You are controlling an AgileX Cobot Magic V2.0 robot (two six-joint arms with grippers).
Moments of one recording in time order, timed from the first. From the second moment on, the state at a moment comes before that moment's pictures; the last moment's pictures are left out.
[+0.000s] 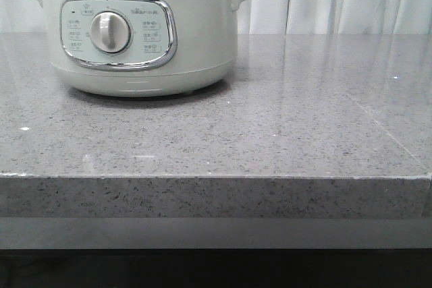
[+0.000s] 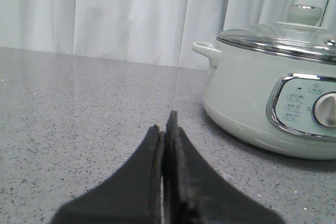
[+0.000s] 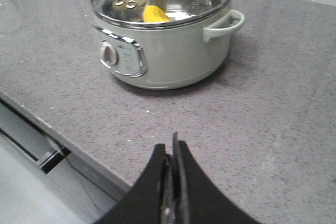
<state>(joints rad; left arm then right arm) -0.07 0.00 0.01 -0.06 0.01 -0.04 0.48 0.53 -0.74 0.16 0.59 -0.05</state>
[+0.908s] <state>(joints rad) -0.07 0.00 0.01 -0.06 0.01 -0.04 0.05 -0.01 0.02 0.17 0.14 -0.05</state>
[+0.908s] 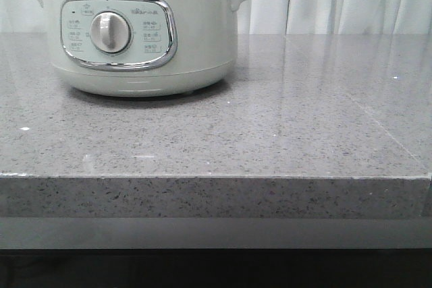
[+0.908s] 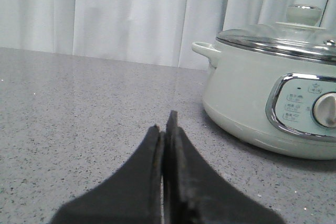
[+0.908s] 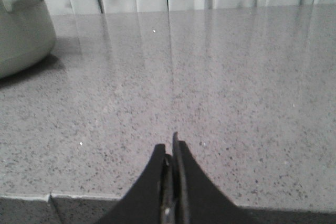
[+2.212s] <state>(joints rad) -0.07 0.00 0.01 -0.06 0.01 -0.04 0.04 -0.01 0.03 0.05 -0.02 0.05</state>
